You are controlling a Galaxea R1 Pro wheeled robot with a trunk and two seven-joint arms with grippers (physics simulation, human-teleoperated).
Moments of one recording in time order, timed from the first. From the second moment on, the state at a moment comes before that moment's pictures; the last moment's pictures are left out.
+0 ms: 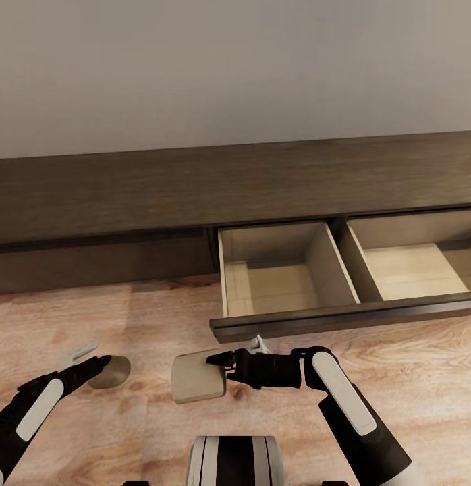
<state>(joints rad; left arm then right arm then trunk) -0.48 0.39 -0.03 -0.88 0.76 0.43 0.11 -0.46 -0.02 0.36 -1.44 -1.49 1.04 -0.32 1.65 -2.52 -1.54</state>
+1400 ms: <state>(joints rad) -0.48 0.39 -0.06 -0.89 0.76 0.43 0.10 -0.46 -0.02 0.36 -1.44 -1.49 1.04 -0.32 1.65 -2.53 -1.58</state>
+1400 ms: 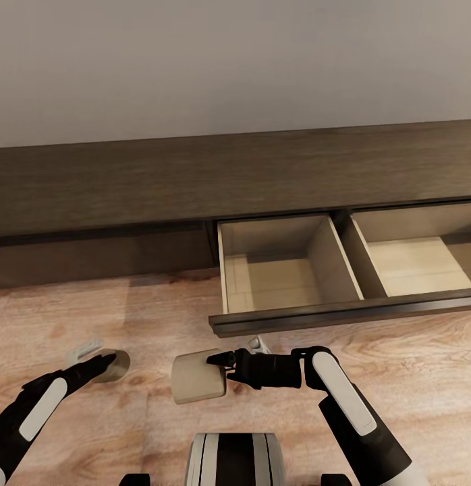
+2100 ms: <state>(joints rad) -0.48 0.39 -0.07 -0.93 0.76 0.43 0.09 -0.46 -0.02 0.36 -1.44 -1.49 1.04 -0.32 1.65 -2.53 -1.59</state>
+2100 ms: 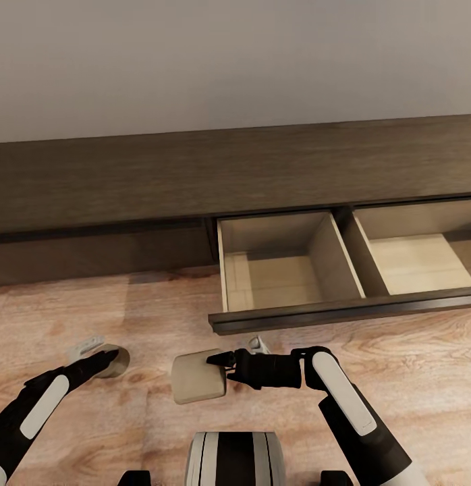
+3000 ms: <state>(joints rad) -0.48 0.39 -0.08 -0.93 0.76 0.43 0.10 -0.46 -0.02 0.36 -1.44 -1.49 1.04 -0.32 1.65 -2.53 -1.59</state>
